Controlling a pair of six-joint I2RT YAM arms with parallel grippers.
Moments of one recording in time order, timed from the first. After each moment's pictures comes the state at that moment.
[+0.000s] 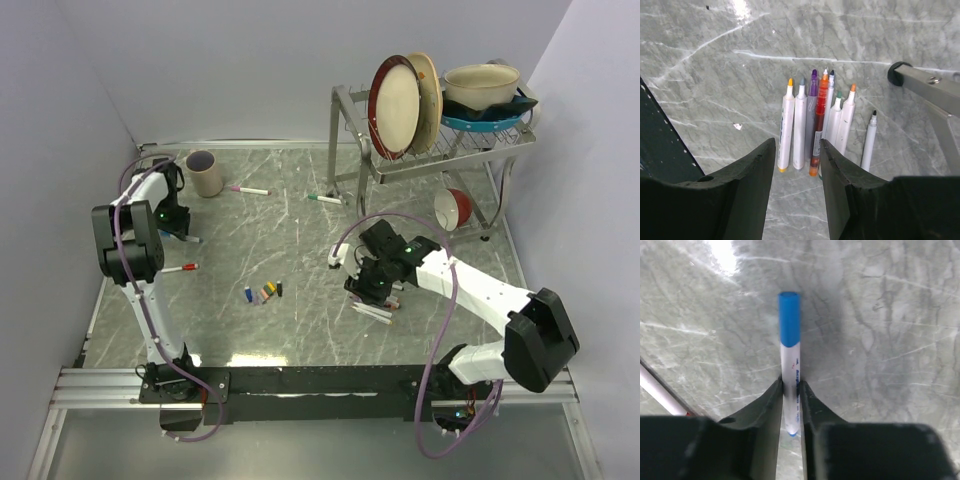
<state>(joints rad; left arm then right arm) 0.16 2.12 1.62 -0.93 -0.26 -1.20 0.67 1.34 0.91 -0.75 -0.25 -0.54</state>
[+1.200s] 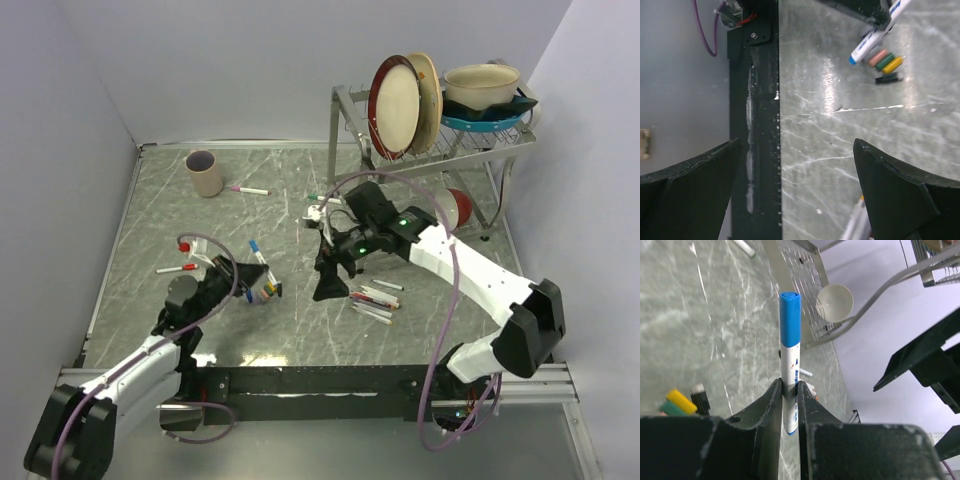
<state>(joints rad) -0.35 0.80 0.08 0.68 0.30 -1.02 0.71 1.42 1.27 -0.72 -0.83 -0.33</state>
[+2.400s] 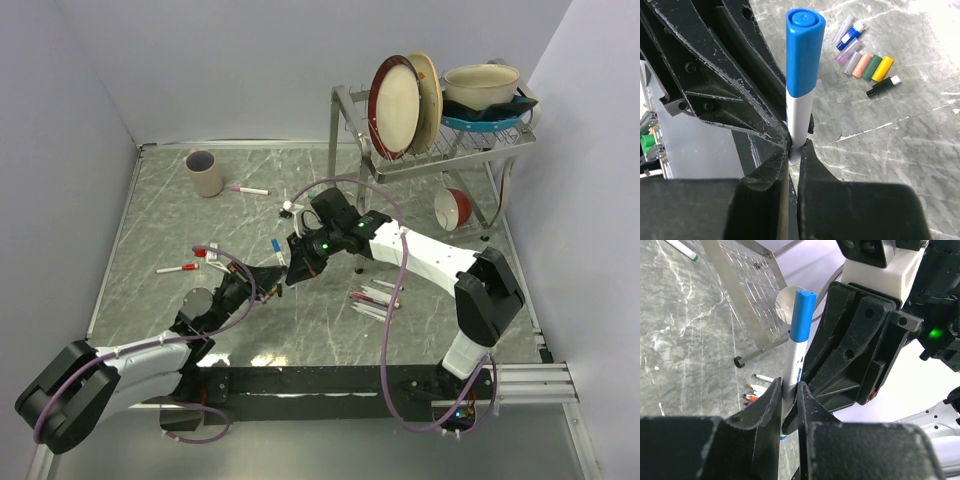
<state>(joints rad) -0.66 0.99 0.04 1.08 0.04 -1.07 0.79 1.67 1.28 -0.44 -0.69 0.14</state>
